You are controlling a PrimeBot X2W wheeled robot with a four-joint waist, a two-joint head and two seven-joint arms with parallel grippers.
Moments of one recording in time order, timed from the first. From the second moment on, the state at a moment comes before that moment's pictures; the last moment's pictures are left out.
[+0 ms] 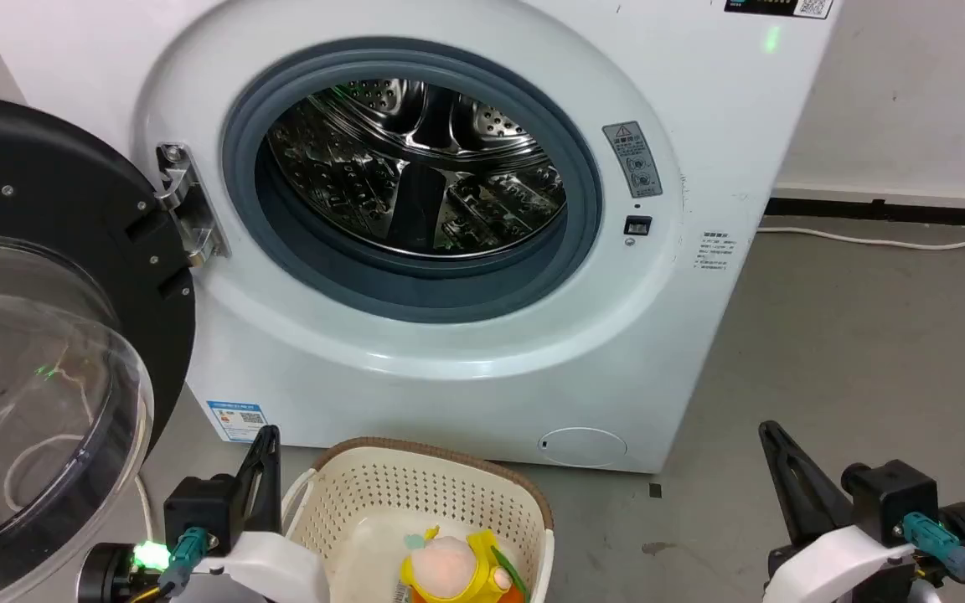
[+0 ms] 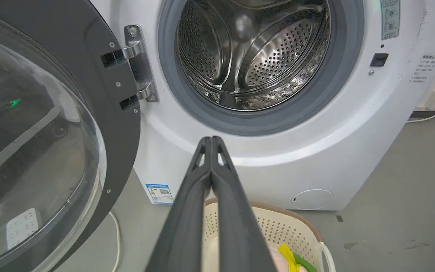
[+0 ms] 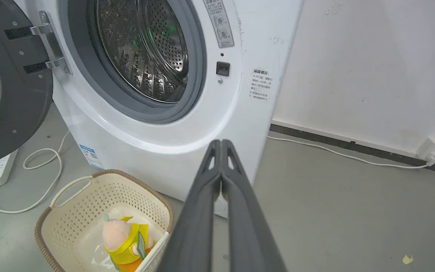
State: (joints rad) left arm 0.02 0.05 0.00 0.00 0.00 0.00 0.00; right arm 0.01 -0.05 0.00 0.00 0.01 0.13 0.00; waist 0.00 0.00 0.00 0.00
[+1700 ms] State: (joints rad) left arm 0.02 0.05 -0.01 0.00 0.00 0.01 0.00; right arm 0.01 -0.05 0.00 0.00 0.01 0.13 0.00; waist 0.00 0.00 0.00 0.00
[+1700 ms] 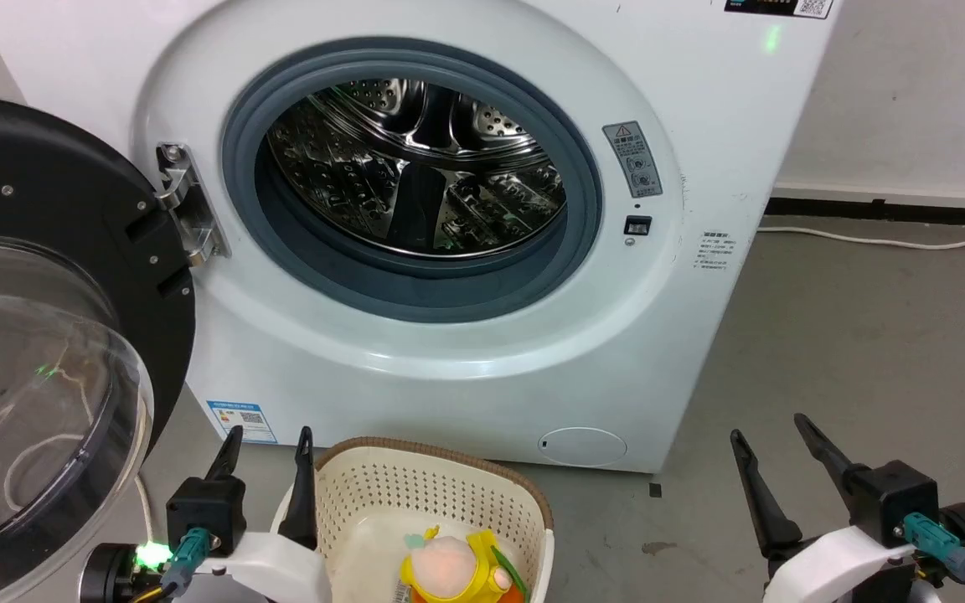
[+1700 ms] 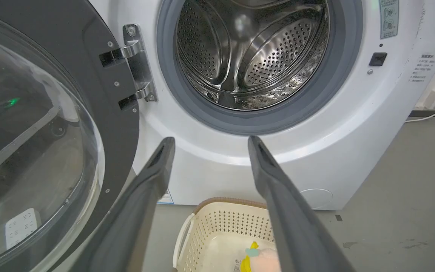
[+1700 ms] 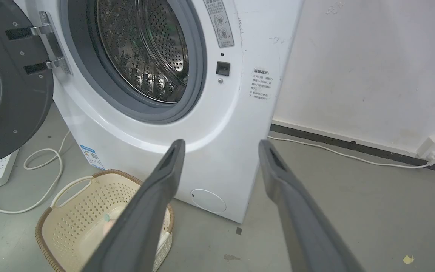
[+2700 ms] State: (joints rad) left arm -0.06 0.06 -0.07 0.17 -0.02 -0.02 -0.05; right arm 0.01 -0.05 -0.03 -0.01 0.07 0.13 -0.06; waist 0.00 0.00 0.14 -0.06
